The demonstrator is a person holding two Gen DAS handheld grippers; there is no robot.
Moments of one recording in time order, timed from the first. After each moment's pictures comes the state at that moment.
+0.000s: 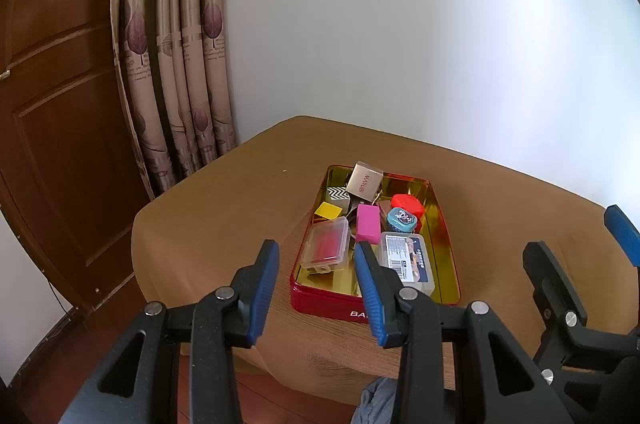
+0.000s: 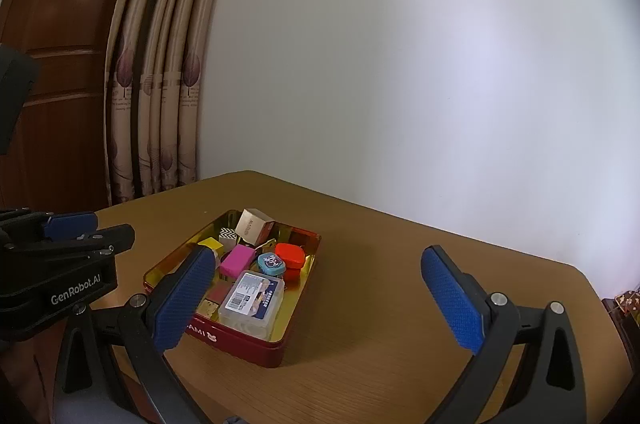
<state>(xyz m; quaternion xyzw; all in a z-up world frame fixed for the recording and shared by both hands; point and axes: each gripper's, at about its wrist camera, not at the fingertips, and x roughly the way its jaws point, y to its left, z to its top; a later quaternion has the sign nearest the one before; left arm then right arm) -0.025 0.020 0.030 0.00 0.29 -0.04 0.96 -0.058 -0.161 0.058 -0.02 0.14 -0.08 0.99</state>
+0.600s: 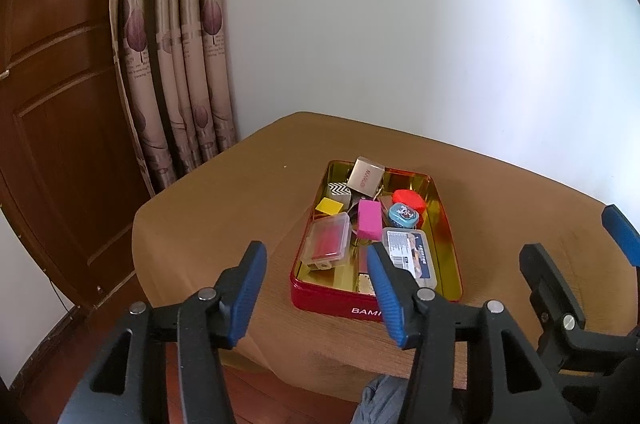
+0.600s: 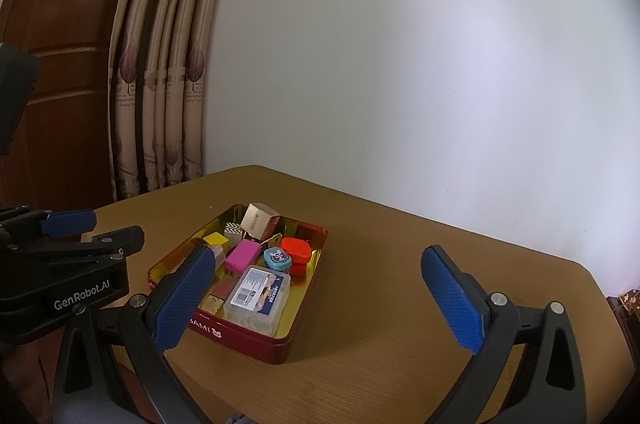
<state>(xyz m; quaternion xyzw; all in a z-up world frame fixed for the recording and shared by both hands) -0.022 0.019 0.027 0.00 0.30 -0.04 0.95 -0.053 -0.156 0.052 -0.02 0.15 -0.07 0.99</state>
